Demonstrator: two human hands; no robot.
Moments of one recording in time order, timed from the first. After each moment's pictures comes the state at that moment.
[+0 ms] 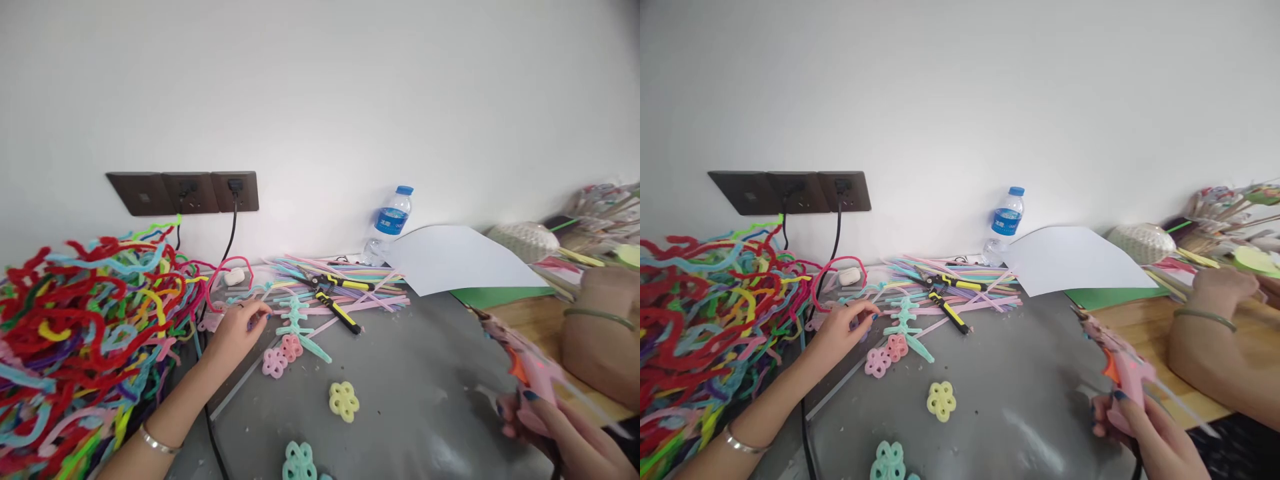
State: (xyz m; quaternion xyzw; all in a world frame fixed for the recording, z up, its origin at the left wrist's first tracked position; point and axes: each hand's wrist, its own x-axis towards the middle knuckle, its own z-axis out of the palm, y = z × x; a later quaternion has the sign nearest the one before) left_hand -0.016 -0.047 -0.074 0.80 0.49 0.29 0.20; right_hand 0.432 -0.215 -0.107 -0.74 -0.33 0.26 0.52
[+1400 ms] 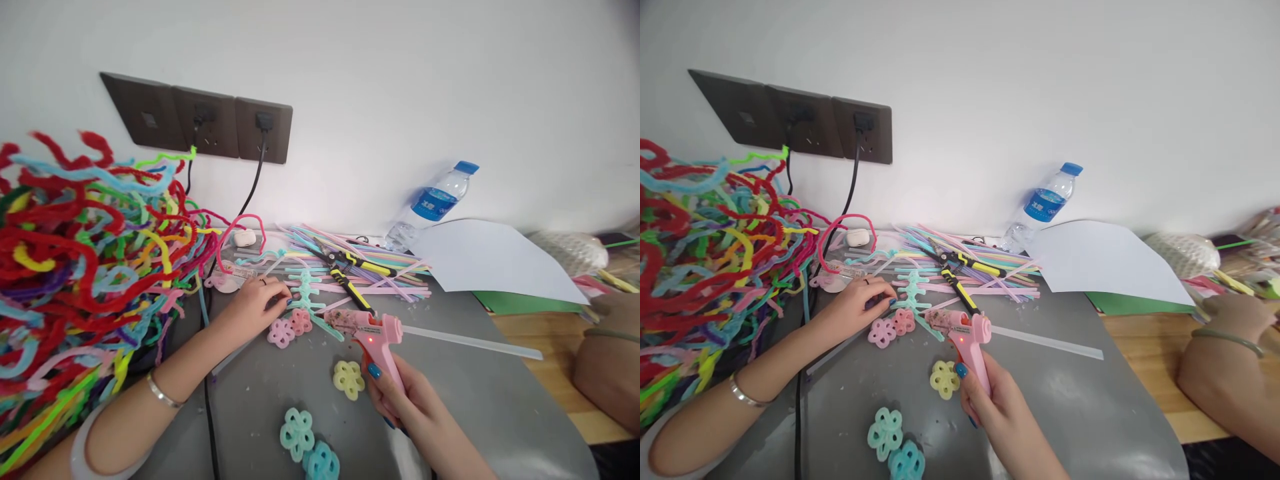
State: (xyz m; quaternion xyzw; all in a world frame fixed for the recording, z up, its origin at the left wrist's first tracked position) left_hand -0.010 -0.057 -0.101 0.83 0.44 0.26 0.23; right_hand 0.258 -0.171 -0.062 -0.58 -0.58 0.51 0.25
